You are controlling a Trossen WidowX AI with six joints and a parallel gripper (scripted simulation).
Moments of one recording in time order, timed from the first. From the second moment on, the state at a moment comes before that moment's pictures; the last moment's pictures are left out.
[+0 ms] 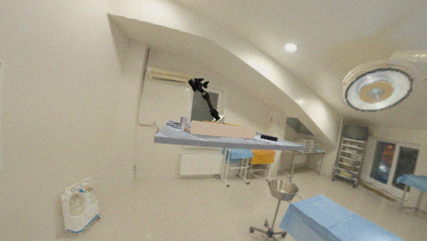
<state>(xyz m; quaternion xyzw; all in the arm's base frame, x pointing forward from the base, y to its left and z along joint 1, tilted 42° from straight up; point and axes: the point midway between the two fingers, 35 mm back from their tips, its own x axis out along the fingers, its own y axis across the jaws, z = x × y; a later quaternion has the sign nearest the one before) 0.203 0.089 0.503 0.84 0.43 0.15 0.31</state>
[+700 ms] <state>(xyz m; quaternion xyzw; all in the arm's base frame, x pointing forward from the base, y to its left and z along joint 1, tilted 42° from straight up) 0.289 0.090 0.434 0.76 0.39 0.13 0.50</state>
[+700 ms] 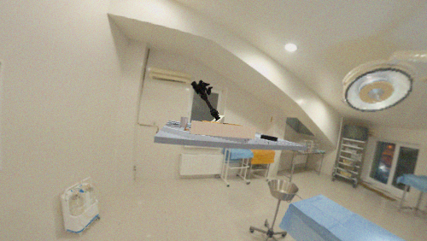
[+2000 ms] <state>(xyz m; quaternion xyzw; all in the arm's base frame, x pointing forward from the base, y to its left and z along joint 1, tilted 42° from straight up) 0.308 0.115 0.002 -0.46 0.62 0.21 0.61</state>
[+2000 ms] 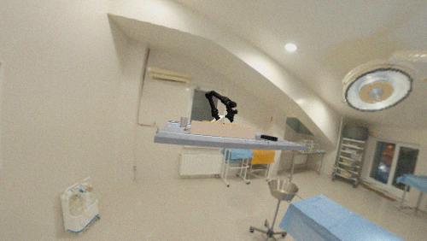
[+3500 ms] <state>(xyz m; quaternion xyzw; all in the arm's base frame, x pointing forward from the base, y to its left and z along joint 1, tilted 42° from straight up) 0.280 0.071 -0.054 -0.71 0.57 0.31 0.27</state>
